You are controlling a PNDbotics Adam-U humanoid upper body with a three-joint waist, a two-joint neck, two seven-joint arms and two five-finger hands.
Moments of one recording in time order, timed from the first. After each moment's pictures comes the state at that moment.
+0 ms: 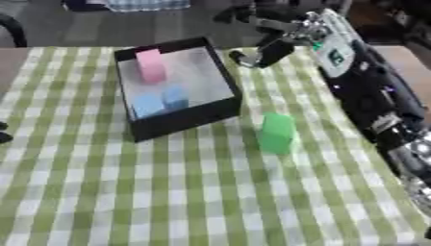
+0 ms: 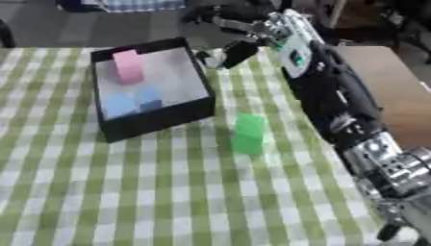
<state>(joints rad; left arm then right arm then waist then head) -0.19 0.28 0.06 -1.71 -0.11 -0.01 -0.12 -0.74 -0.63 0.19 -1.32 0.41 -0.59 0.55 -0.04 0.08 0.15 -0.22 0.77</state>
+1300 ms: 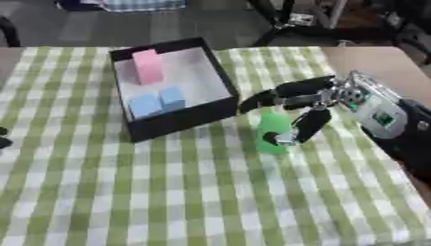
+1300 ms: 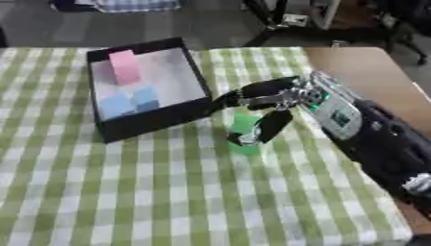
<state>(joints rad) -0.19 0.29 0.07 -1.67 -0.11 0.00 -0.11 -0.55 -0.67 0.40 -1.44 0.41 -0.43 0.75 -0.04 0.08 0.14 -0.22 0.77</state>
